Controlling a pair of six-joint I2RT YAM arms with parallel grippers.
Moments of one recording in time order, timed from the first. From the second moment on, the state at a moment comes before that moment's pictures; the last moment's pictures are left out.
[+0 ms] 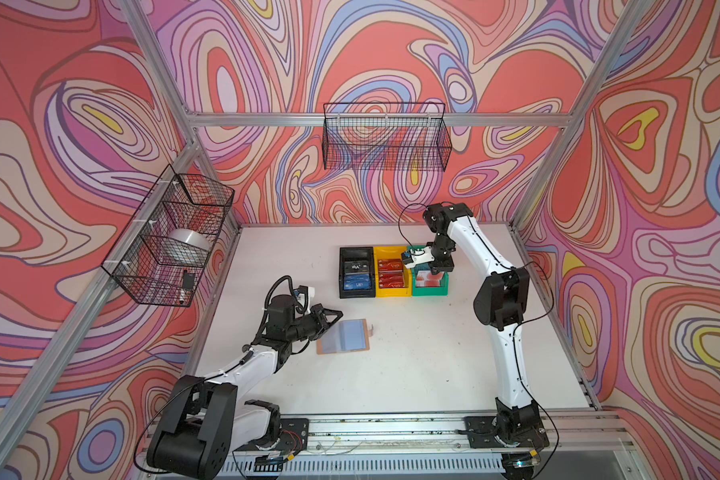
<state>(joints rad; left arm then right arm) -0.19 1.22 0.36 0.35 0.72 -1.00 0.26 2.36 2.37 -1.56 -0.02 -1.32</state>
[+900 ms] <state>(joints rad) -0.16 1.28 0.36 0.34 0.72 -1.00 0.26 2.43 2.31 -1.52 -0.02 -1.34</state>
